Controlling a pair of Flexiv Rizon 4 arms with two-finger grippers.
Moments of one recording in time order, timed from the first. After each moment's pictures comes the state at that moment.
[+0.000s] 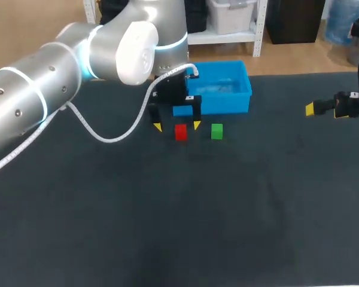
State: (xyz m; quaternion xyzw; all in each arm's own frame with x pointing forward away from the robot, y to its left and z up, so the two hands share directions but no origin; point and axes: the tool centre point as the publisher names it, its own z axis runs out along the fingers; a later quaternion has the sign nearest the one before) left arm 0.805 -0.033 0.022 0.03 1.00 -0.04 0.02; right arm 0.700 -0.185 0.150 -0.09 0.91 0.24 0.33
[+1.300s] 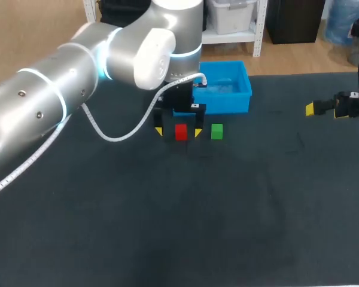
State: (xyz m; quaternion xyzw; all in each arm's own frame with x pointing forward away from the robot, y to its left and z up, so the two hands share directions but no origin) left arm 0.802 -0.033 0.004 0.03 1.00 0.02 0.02; right arm 0.700 -0.185 0.150 -0.09 0.91 0.24 0.33
